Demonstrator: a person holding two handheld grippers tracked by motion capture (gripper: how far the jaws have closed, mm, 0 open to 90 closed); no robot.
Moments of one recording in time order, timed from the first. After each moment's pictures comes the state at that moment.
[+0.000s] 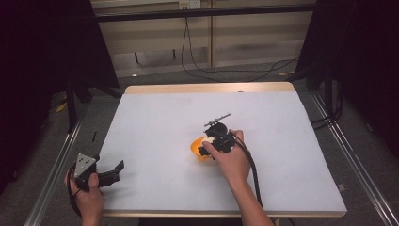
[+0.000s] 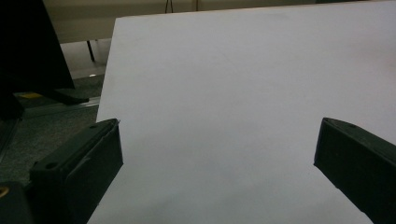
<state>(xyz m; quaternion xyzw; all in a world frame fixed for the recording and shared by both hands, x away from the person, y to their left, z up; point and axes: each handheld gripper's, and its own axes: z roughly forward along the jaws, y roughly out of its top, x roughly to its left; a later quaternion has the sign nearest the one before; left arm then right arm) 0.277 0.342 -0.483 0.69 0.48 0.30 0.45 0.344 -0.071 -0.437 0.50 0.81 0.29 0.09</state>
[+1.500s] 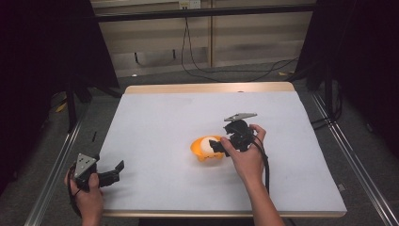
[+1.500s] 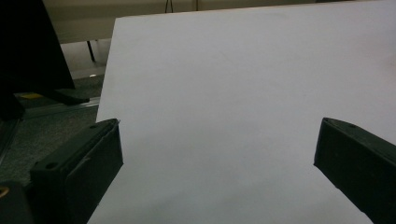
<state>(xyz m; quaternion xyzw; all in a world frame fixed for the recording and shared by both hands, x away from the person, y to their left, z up) 0.276 0.341 -0.483 0.69 0.48 0.30 0.45 0.326 -0.120 -0.414 0.50 0.77 0.37 0.16</state>
